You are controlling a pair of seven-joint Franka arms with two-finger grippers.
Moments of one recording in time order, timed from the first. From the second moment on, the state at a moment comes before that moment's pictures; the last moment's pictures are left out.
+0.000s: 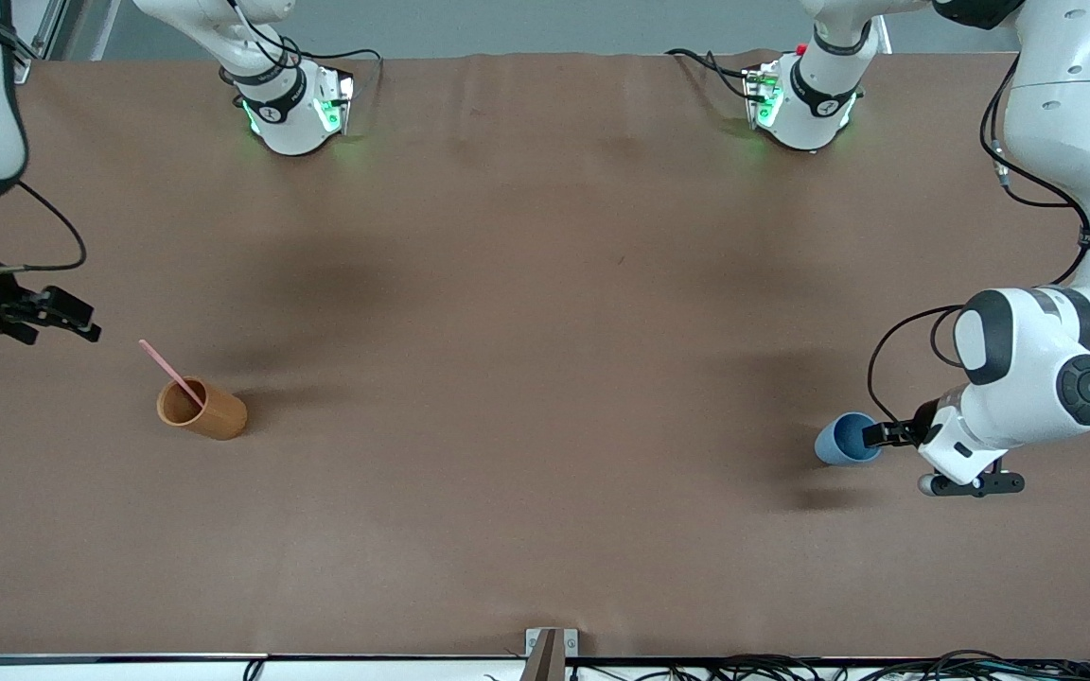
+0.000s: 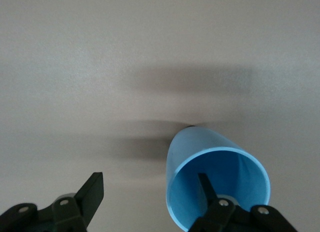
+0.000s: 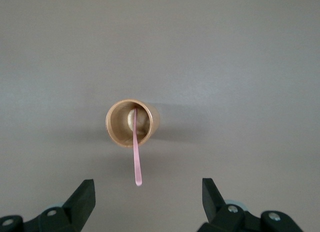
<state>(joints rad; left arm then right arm) 0.12 0.62 -0.14 -1.60 0.03 2.19 -0.04 -0.05 0.03 -0.17 -2.00 0.12 2.14 -0.27</state>
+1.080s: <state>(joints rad) 0.10 0.50 -0.23 -1.61 0.03 2.05 -0.04 -0.04 0.05 -0.16 -2.20 0.26 2.34 -0.27</state>
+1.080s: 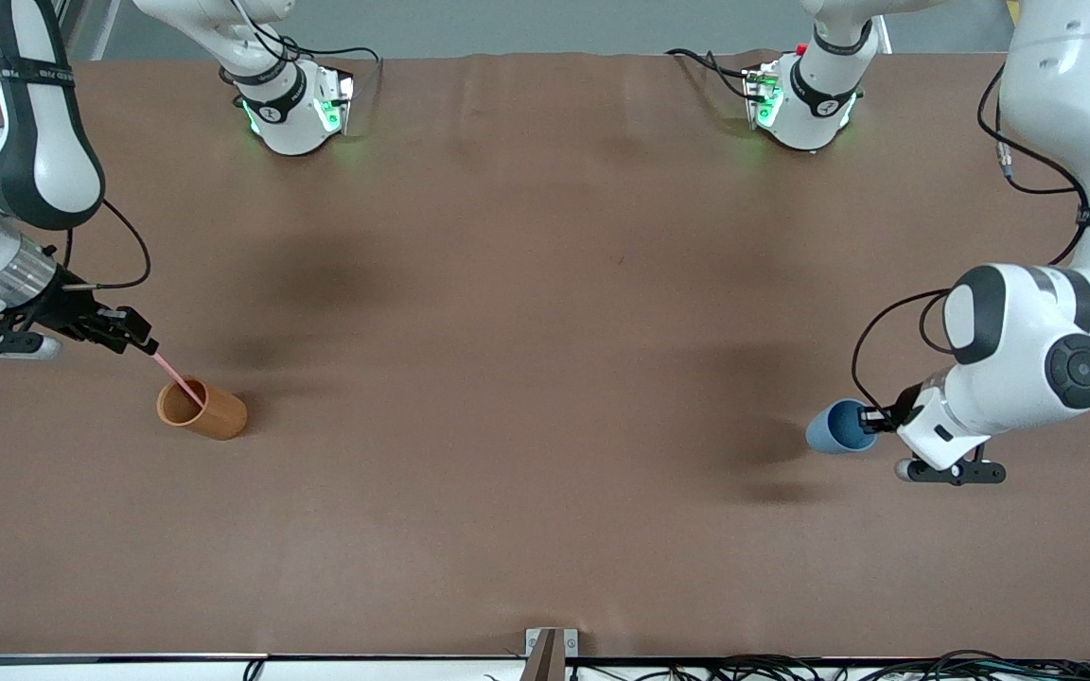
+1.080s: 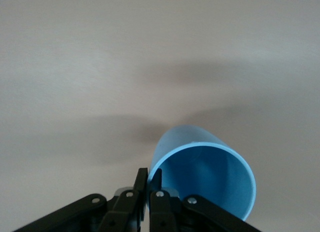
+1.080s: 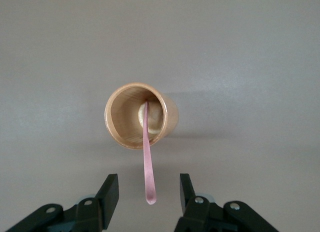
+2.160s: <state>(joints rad) -0.37 0.56 -0.37 -1.55 0.06 2.06 -0.91 -0.04 0.06 -0.16 -2.22 0.27 2.35 -0.27</state>
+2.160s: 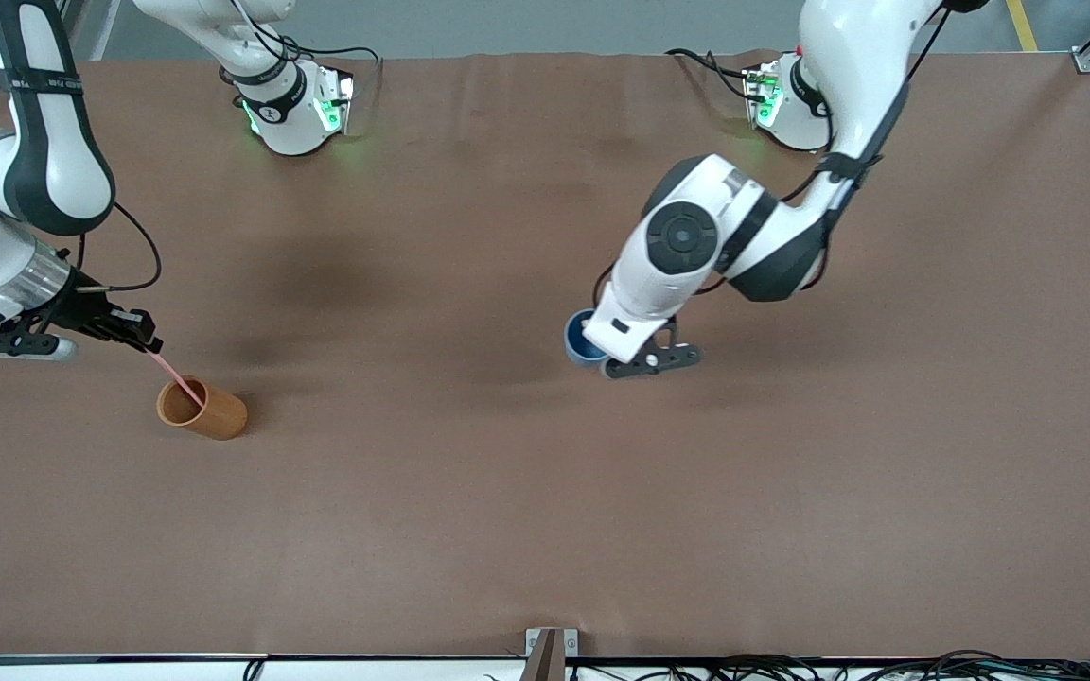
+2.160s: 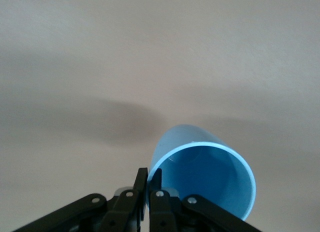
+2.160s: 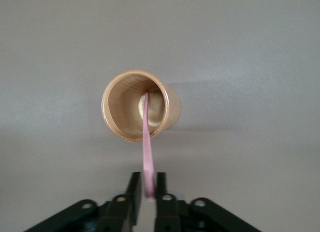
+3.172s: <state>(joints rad) -0.50 0.73 -0.37 -1.49 0.15 2.17 -1.08 -0.04 0.03 -0.15 -1.79 0.26 1.86 -0.18</state>
